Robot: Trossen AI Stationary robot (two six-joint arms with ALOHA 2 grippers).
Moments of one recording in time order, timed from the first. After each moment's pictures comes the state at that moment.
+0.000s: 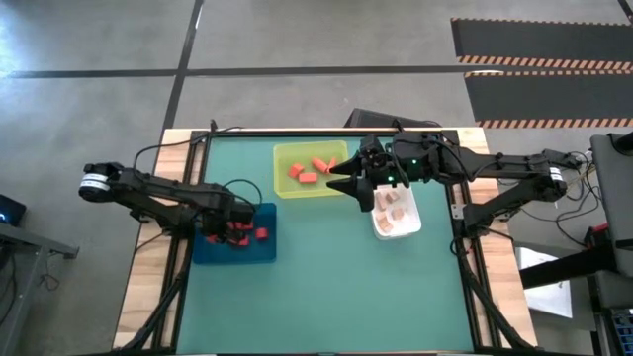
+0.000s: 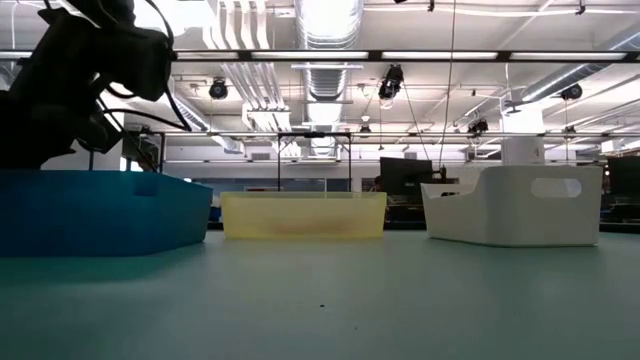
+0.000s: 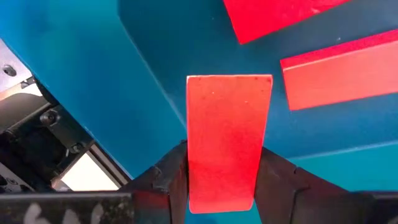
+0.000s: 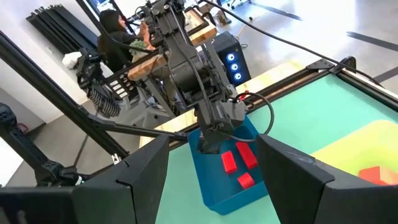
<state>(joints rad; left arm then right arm) -0.03 1.24 0.70 -1.25 0.19 -1.20 -0.03 1.37 1.42 -0.28 -0.05 0.47</state>
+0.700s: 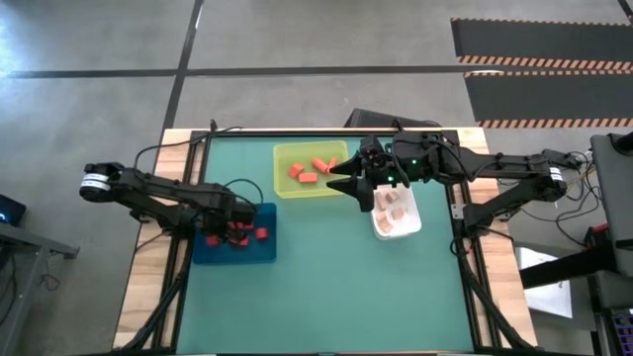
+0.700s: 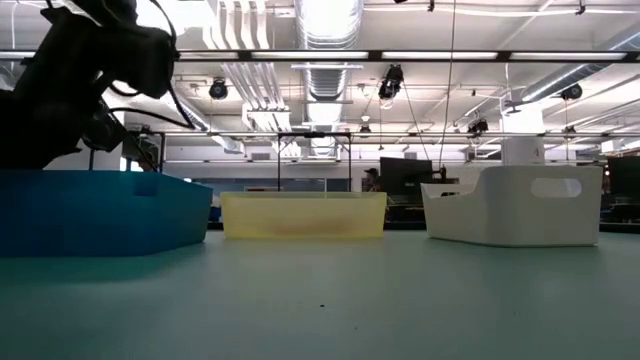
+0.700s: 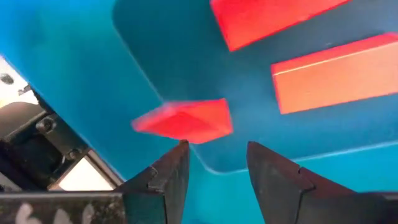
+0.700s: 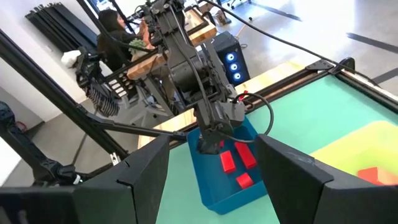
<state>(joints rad) -0.03 1.25 0.72 -1.25 0.18 -1.19 -0.03 1.37 1.42 -0.28 -0.05 0.46</state>
